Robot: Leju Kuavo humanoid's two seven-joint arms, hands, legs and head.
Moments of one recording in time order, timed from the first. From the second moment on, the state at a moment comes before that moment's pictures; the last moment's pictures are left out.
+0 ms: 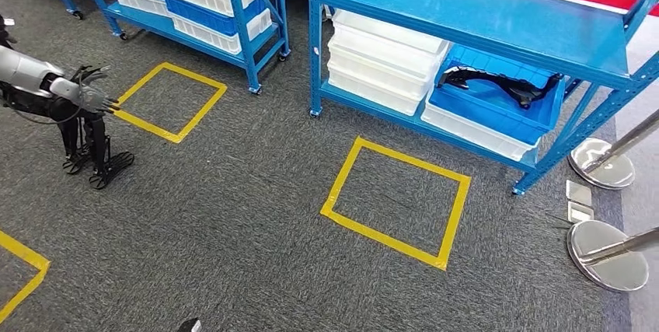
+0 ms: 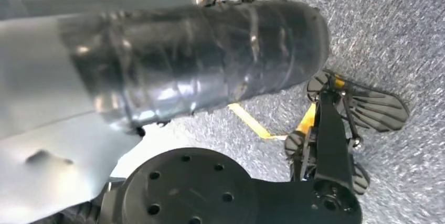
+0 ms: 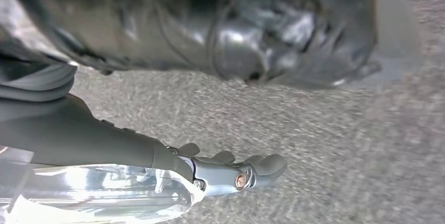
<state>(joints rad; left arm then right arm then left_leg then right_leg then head) -0.11 0.03 0.66 -0.22 -0.34 -0.07 -0.34 -0.09 -0.06 -0.16 -0.19 0.14 -0.04 -0.08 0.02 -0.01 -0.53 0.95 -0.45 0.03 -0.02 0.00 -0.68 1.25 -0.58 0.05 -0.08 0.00</state>
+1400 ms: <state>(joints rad) -0.12 0.03 0.66 -0.22 -0.35 -0.07 -0.33 -0.09 -0.06 -0.16 -0.19 0.14 -0.05 -0.08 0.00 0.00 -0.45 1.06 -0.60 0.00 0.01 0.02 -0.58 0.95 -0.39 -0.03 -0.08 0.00</state>
